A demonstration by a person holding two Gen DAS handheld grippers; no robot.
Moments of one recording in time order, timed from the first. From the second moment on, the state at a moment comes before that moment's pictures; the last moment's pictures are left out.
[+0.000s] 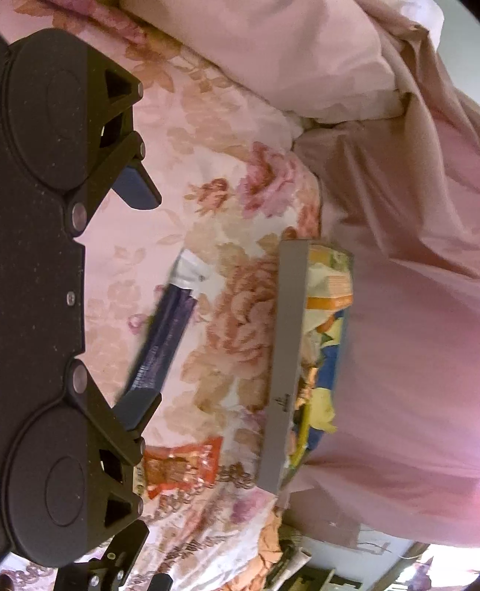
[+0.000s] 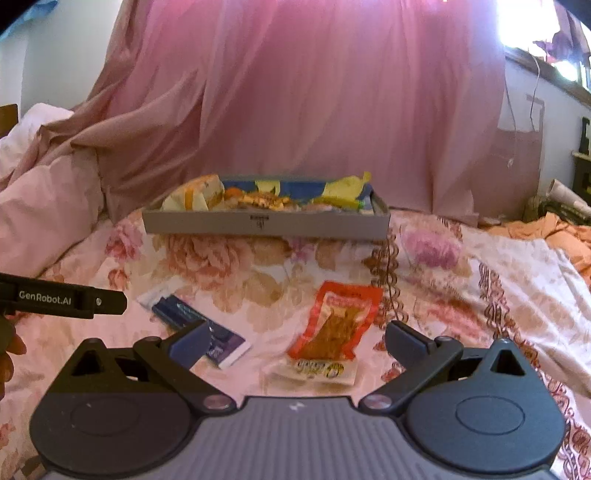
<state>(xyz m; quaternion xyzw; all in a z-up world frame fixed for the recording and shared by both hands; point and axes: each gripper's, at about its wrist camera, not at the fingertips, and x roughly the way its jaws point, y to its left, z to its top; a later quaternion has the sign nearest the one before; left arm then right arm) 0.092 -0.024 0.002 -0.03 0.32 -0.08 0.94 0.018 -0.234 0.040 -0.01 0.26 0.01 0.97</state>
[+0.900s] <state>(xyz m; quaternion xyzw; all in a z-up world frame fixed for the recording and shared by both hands) 0.129 -0.043 -0.031 -0.01 0.38 -0.09 0.92 0.051 -0.245 -0.001 0.00 0.33 -0.02 0.94</state>
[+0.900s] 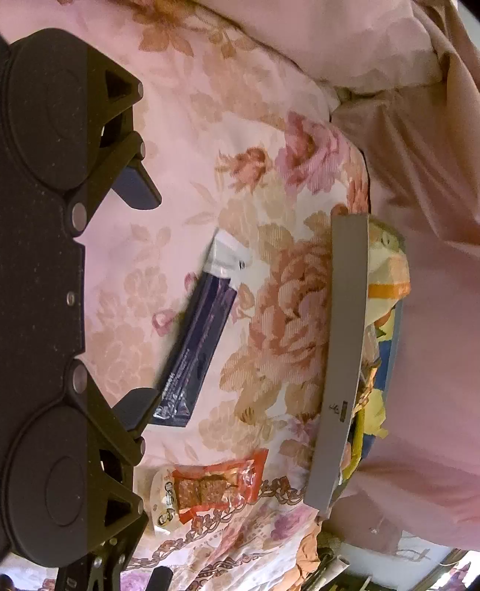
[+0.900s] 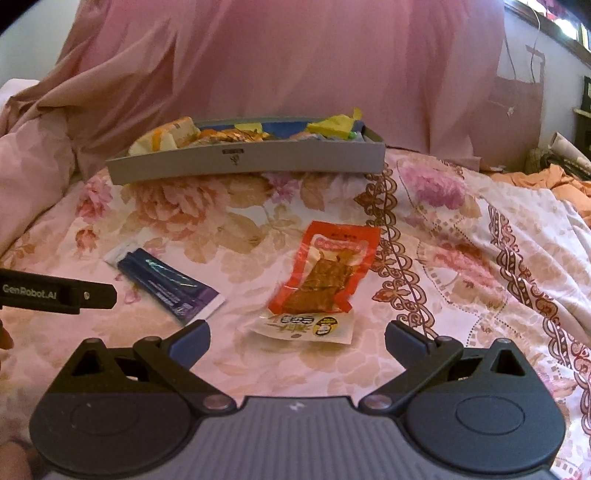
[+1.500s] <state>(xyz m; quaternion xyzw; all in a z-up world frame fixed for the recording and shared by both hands) 0.212 -0.094 -0.051 -0.09 0.44 -0.01 0.89 0.108 -0.261 -0.033 0.02 0.34 -0.04 0.94</state>
